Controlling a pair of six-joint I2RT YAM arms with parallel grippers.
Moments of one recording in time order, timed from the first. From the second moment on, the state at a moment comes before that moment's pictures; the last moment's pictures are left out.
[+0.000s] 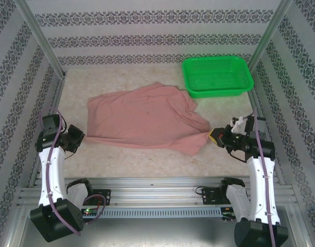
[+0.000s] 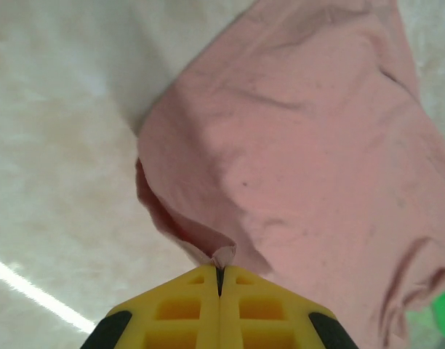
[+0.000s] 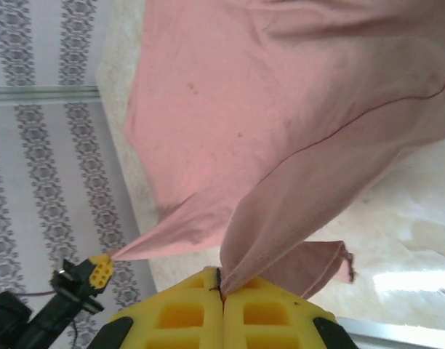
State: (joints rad) left arm 0.39 0.91 0.80 -0.94 0.30 -0.76; right arm -0.22 0.77 0.81 -1.01 -0.79 0.69
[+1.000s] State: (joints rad) left arm 0.47 0.72 0.84 -1.21 0.03 -0.79; right arm -0.07 0.80 0.70 -1.20 -0.78 0.66
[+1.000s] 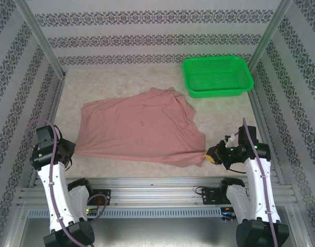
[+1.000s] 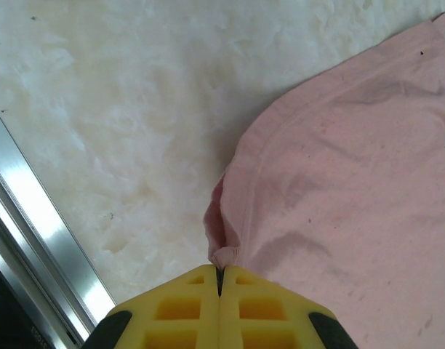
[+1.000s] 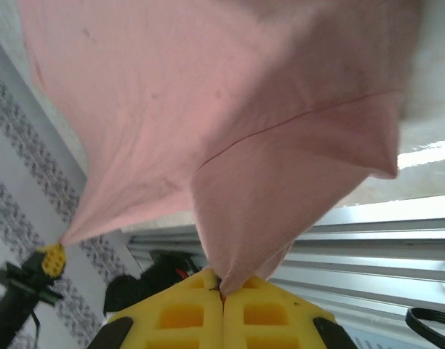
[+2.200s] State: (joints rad) left arm 0.55 0.87 0.75 -1.06 0.04 -0.82; right arm 0.07 1.65 1.36 -0.99 -0.68 0.32
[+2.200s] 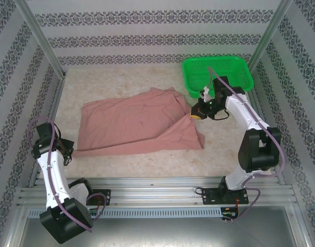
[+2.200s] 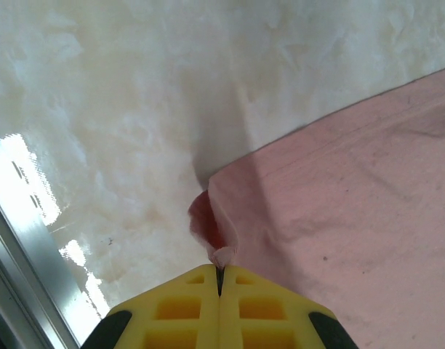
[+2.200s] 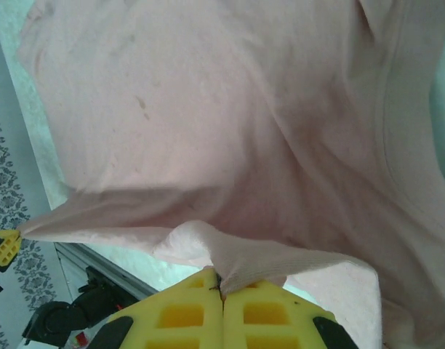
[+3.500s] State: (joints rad) left arm 0.55 1.22 0.74 -0.82 0.12 -0.75; right arm 0.15 1.96 1.69 -1.06 -0.65 0.23
